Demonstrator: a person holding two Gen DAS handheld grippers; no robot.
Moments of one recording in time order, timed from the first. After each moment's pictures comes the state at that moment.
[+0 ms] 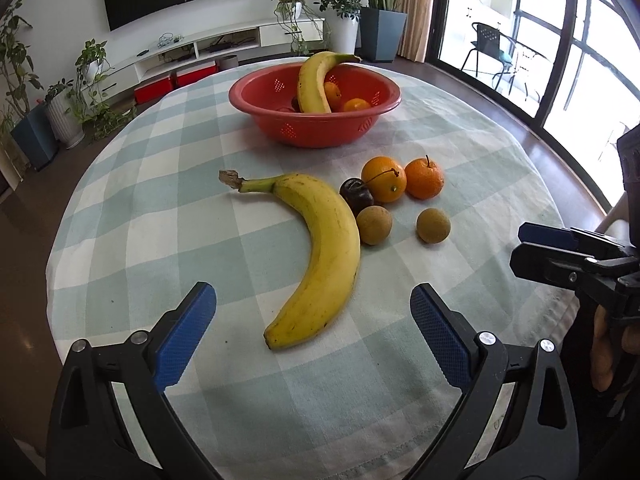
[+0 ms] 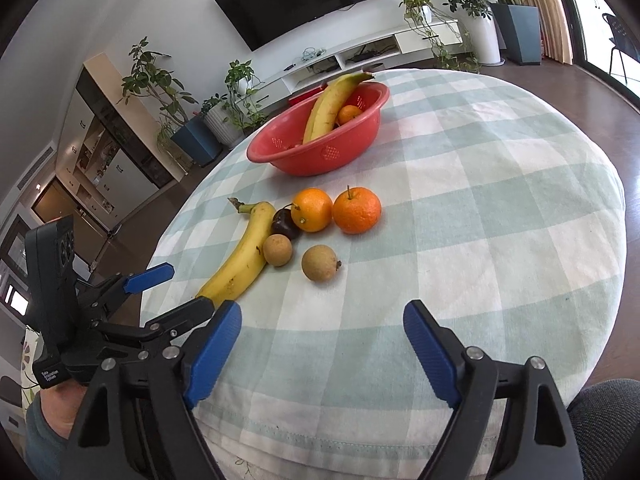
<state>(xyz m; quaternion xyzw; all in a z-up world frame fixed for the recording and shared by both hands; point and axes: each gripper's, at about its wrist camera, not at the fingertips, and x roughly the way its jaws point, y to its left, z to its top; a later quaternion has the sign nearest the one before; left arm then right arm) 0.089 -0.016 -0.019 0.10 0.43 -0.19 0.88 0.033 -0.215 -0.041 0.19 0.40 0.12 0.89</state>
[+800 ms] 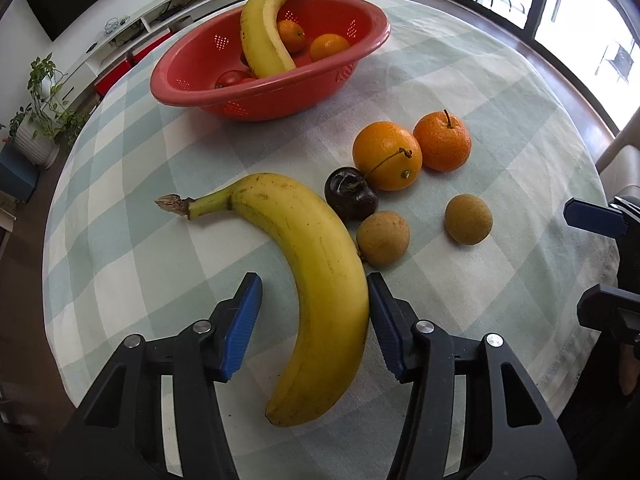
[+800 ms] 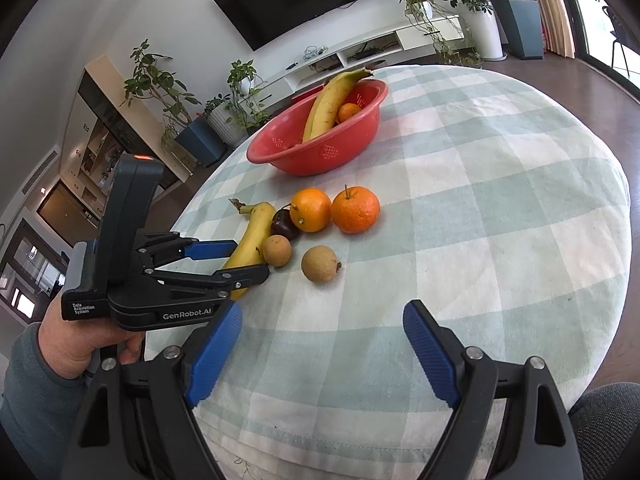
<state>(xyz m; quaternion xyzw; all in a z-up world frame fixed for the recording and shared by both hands) 0.166 -0.065 -0.052 0.21 0.53 -0.22 0.80 0.035 -0.217 -0.040 0.20 0.40 0.13 0.88</state>
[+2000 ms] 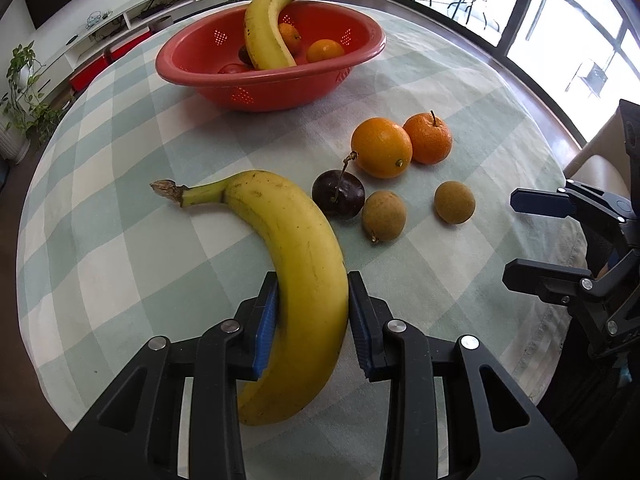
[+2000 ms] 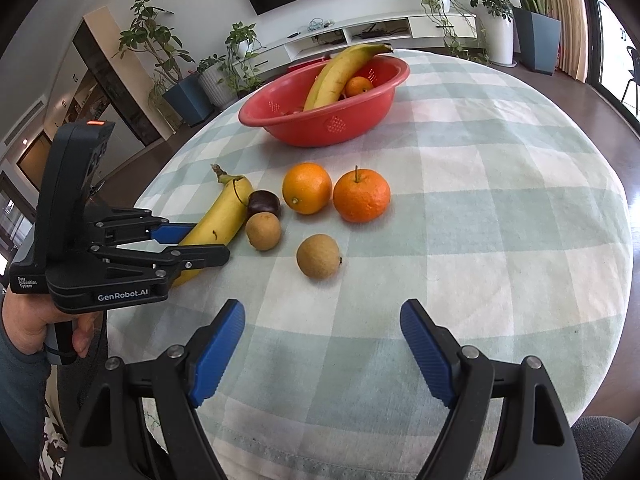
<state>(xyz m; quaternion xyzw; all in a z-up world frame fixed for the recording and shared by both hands) 0.157 -0.029 -0.049 0.16 0.52 -0.28 0.79 0.056 -0.193 -0.049 0.12 0.45 0.11 0.88</state>
